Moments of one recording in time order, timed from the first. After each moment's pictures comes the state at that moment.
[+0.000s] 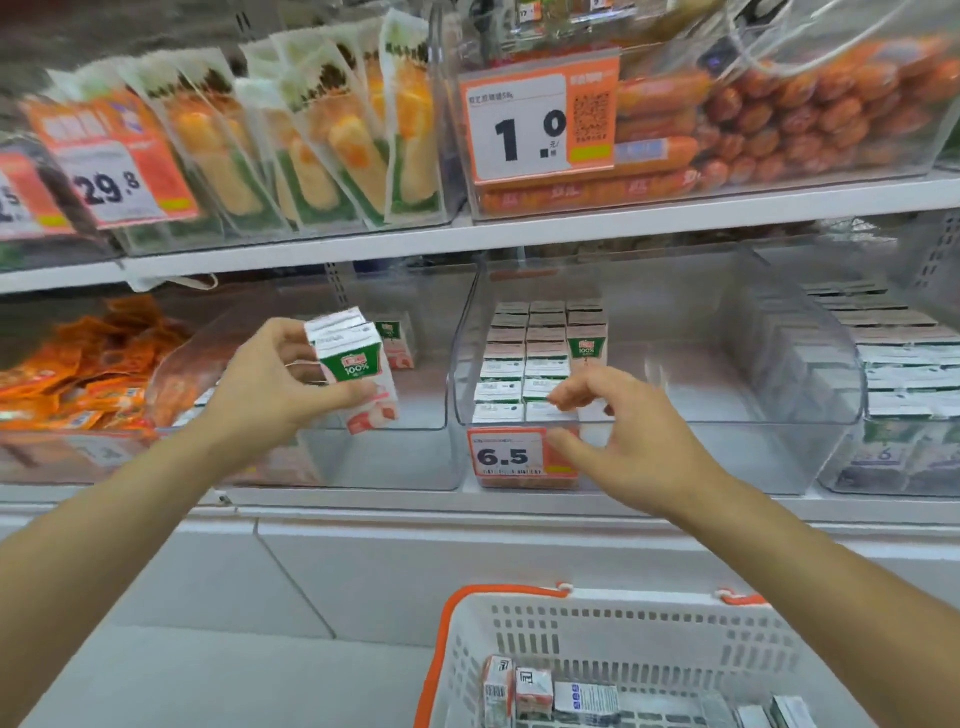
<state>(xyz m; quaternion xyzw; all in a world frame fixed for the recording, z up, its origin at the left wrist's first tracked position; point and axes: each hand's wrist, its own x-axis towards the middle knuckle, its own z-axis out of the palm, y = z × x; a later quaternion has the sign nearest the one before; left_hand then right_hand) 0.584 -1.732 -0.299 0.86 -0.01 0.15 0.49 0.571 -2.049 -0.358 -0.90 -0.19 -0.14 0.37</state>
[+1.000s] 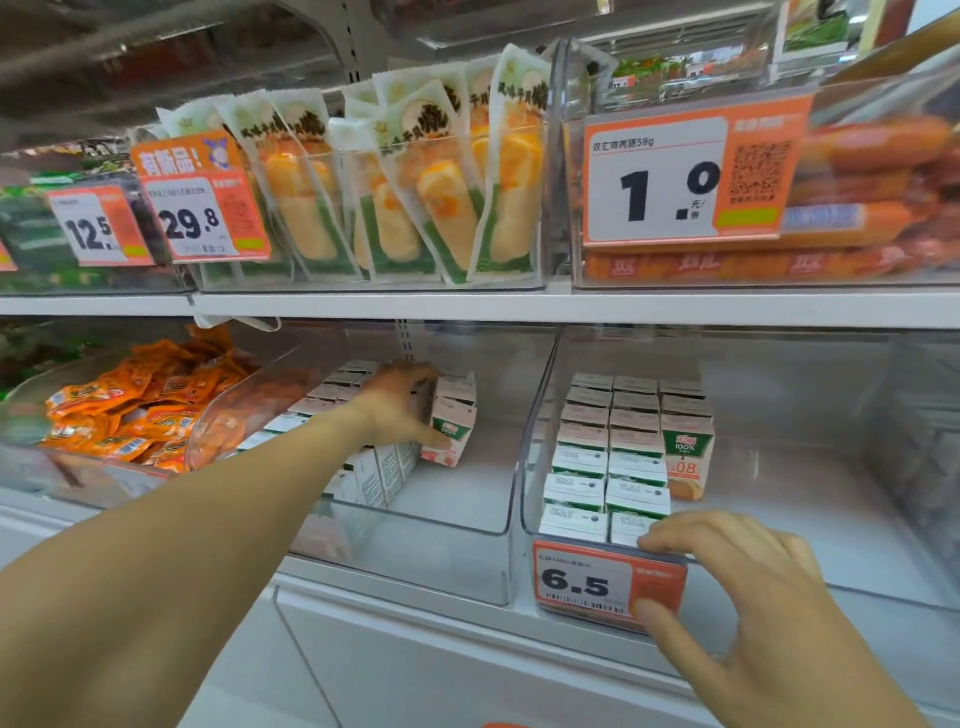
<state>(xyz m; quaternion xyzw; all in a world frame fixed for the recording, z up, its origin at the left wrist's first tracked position) 0.751 -1.702 -0.340 0.99 -0.01 0.04 0.13 0.583 -2.049 -0.393 -0.90 -0.25 -0.25 0.25</state>
